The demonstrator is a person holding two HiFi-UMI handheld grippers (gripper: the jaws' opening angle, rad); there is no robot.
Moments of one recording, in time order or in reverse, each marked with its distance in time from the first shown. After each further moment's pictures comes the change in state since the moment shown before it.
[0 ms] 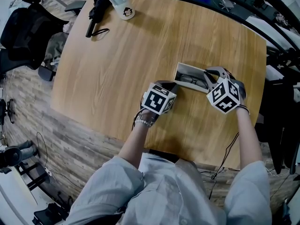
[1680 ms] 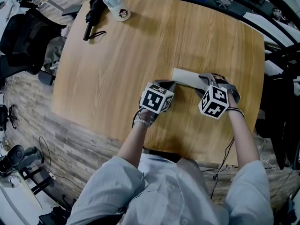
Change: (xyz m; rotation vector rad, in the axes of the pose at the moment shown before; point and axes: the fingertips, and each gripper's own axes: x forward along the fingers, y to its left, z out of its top) left arm 0.000 0.000 0.001 -0.003 0.000 -0.001; right arm 0.015 0.068 -0.011 -0.129 0.109 0.170
